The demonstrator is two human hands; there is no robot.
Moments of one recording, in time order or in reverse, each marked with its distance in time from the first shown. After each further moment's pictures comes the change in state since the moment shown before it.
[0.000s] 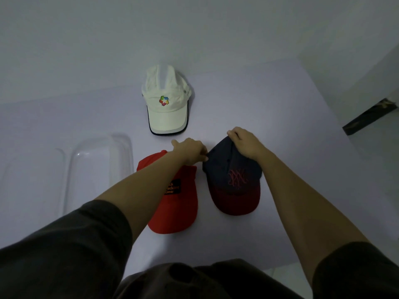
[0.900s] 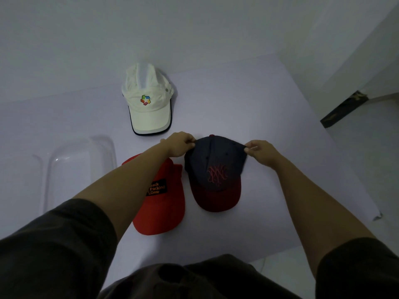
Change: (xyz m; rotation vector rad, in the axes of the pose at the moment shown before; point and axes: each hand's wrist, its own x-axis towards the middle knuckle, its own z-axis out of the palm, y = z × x) left_hand 0.014 -0.004 -0.006 -0.342 0.056 0.097; right_hand -0.043 0.085 -0.029 0.130 0.032 0.220
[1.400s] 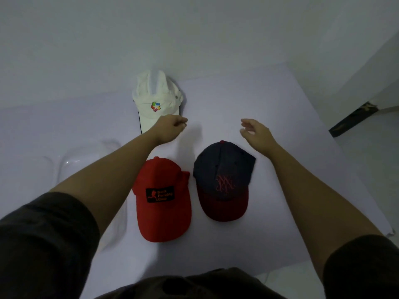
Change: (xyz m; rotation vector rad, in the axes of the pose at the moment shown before) left_hand -0.012 -0.019 -0.061 -0.168 0.292 -0.011; right_hand 0.022 -0.071 -0.006 0.135 0.158 -0.173
